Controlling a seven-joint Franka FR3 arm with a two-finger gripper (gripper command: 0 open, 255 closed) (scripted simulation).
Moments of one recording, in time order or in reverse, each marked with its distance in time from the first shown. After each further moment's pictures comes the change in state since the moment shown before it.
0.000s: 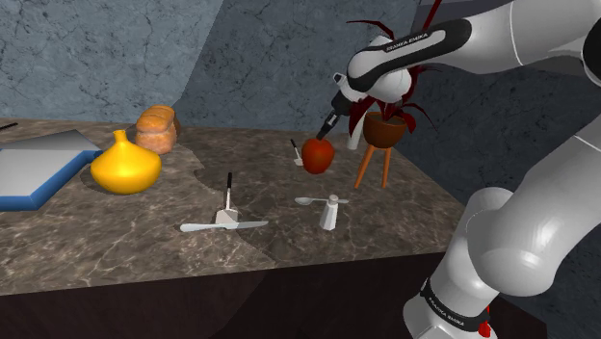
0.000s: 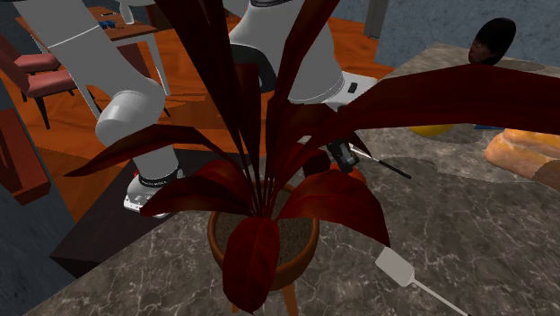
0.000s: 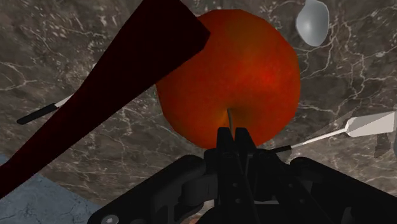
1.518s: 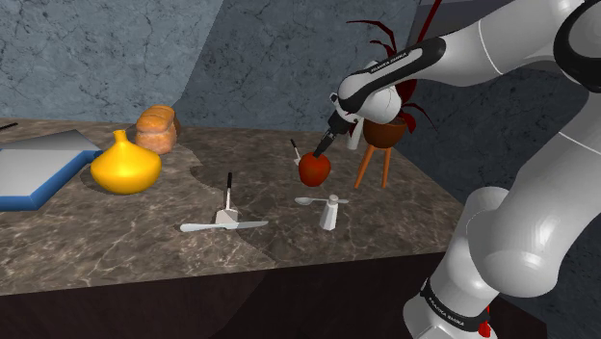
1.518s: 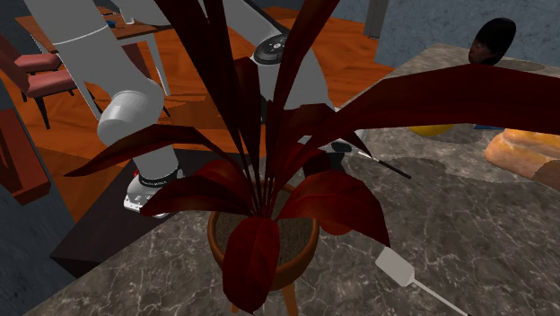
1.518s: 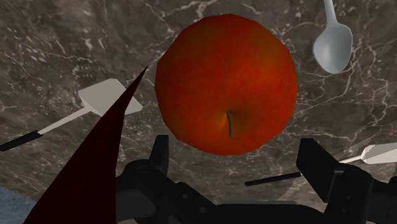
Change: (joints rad) arm 0.046 0.090 -0.049 -0.080 0.115 0.153 -0.117
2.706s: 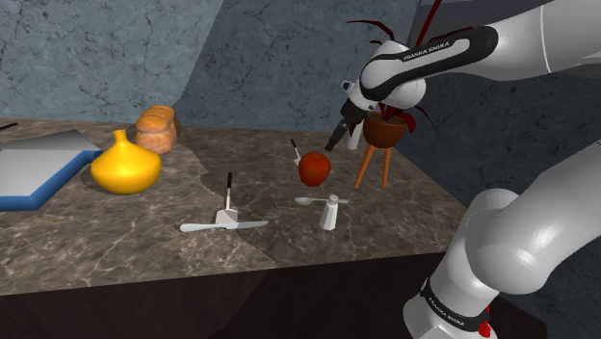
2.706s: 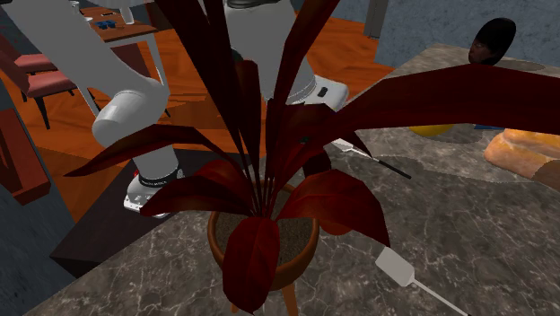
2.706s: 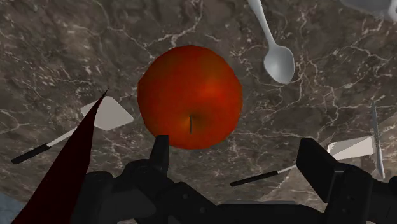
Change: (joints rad) arm -0.129 -0.211 0.119 -0.048 -0.212 -0.198 0.227
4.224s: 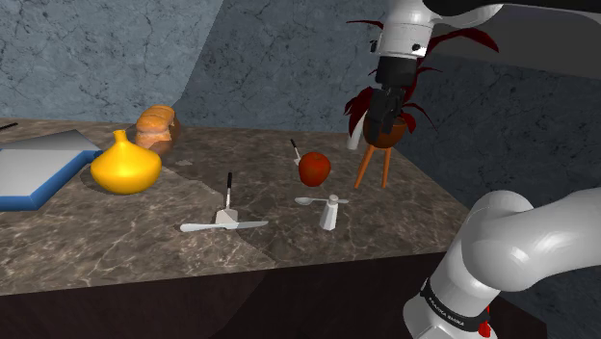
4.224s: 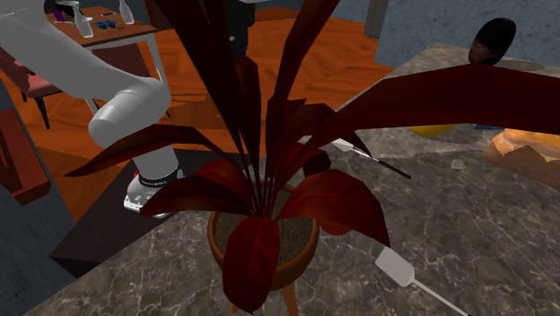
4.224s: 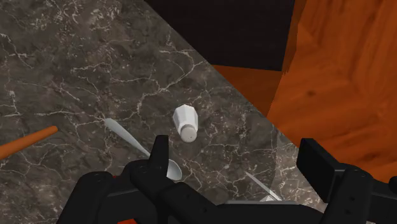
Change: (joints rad) arm -0.106 -0.386 0.411 0.160 -0.019 -0.946 0.644
